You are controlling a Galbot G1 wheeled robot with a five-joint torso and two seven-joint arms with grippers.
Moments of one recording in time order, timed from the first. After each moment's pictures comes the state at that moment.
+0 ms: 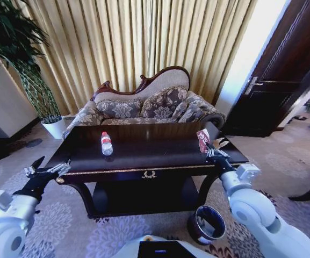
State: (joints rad) left arm 1.69 -1.31 -1.21 -2.50 -0.58 0.51 0.15; right arm -1.53 0.85 0.60 2.40 0.76 -0.28 0.52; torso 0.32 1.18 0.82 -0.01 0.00
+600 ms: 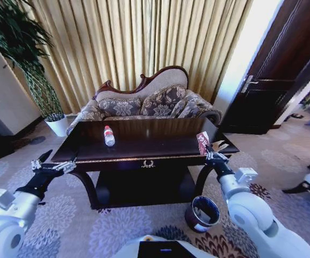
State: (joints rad) left arm 1.70 -1.29 -1.22 -2.50 -0.58 0.48 0.24; right arm -1.55 0.88 0.58 2.40 0.72 -0.26 0.51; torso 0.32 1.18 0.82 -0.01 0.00
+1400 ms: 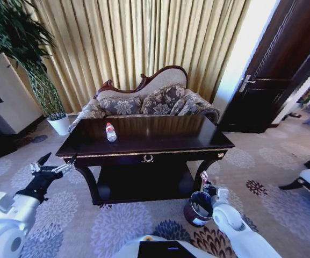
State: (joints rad) left arm 1.72 -1.32 -1.23 -2.50 -0.58 0.45 0.24; right arm -1.43 1.03 0.43 1.67 0.58 -0.29 0.47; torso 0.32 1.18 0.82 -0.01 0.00
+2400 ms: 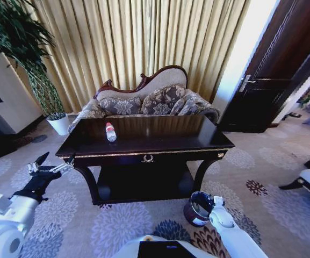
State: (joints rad) left arm 1.72 -1.33 -1.23 -2.50 -0.59 0.44 0.24; right arm -1.34 1.10 0.41 1.37 0.43 -0.28 0.45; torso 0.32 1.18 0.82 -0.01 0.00
